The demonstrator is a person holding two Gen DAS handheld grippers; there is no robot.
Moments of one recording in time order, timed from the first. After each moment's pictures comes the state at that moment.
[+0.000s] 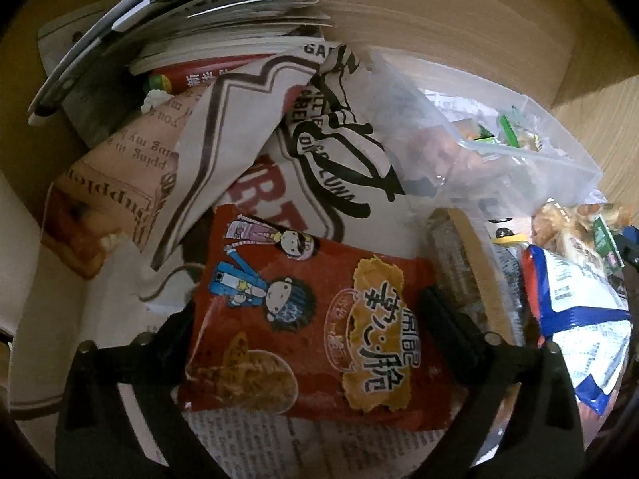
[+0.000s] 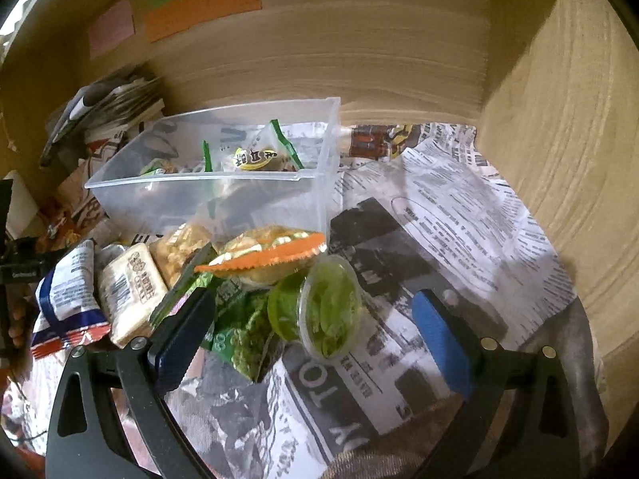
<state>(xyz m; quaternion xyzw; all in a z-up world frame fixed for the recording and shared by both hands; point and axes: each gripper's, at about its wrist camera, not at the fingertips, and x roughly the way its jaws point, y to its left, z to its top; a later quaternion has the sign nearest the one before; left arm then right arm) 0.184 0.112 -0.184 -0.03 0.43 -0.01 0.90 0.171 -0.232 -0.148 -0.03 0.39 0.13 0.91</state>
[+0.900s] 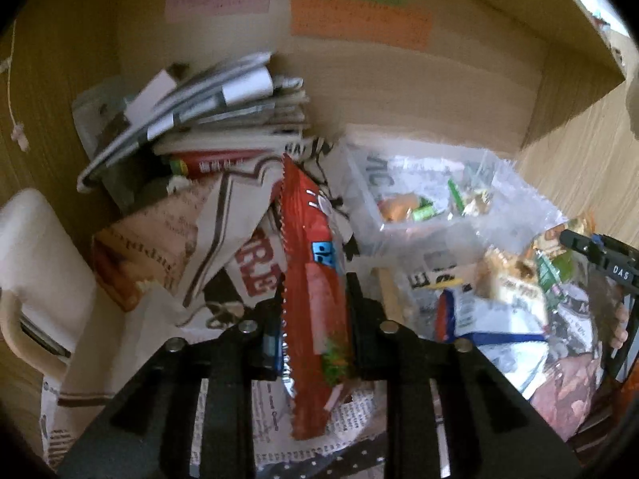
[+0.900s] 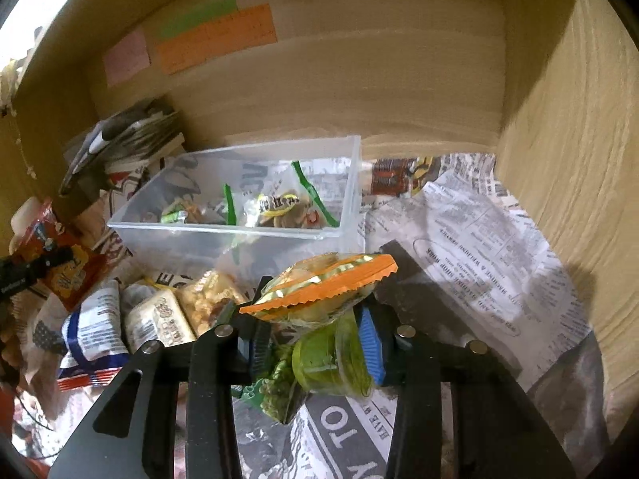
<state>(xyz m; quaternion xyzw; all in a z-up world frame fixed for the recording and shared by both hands) 0.146 0.097 -0.114 -0.02 0.33 -0.02 0.94 0.174 -0.234 -0.128 0.00 0.34 0.16 0.93</state>
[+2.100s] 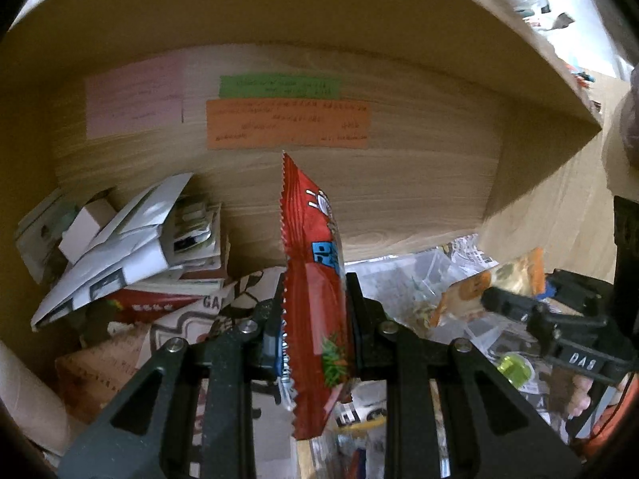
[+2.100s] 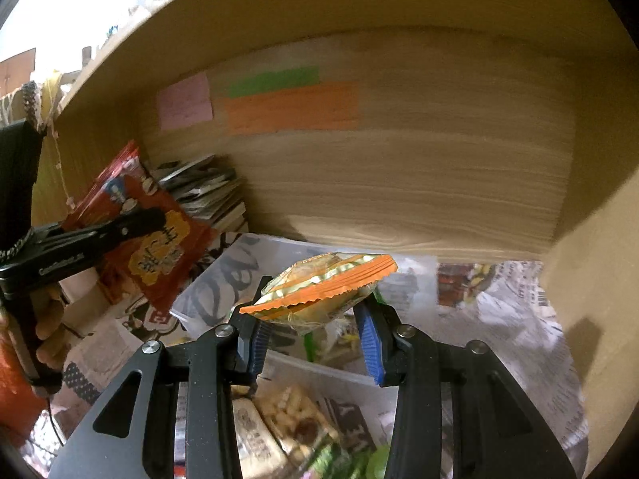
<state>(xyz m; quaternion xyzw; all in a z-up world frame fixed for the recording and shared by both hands) 0.217 0.043 -0.042 -0.01 0.24 -0.08 0.97 0.210 -0.168 -0.075 -0.02 0.27 0.24 0.93</state>
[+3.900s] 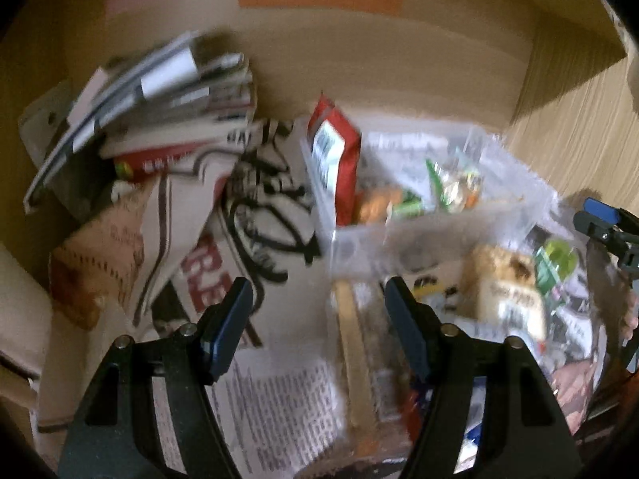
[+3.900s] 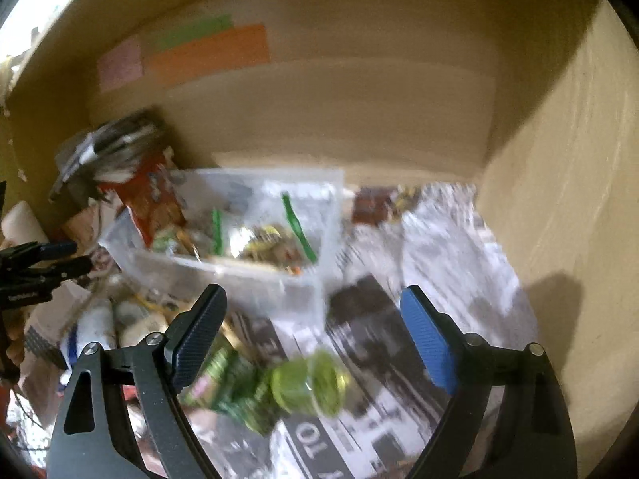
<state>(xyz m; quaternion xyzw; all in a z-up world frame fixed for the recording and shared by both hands) 0.185 0.061 -0.140 0.00 0.39 -0.04 0.92 0.182 -0.232 -0.117 -0.02 0.35 0.13 0.93</state>
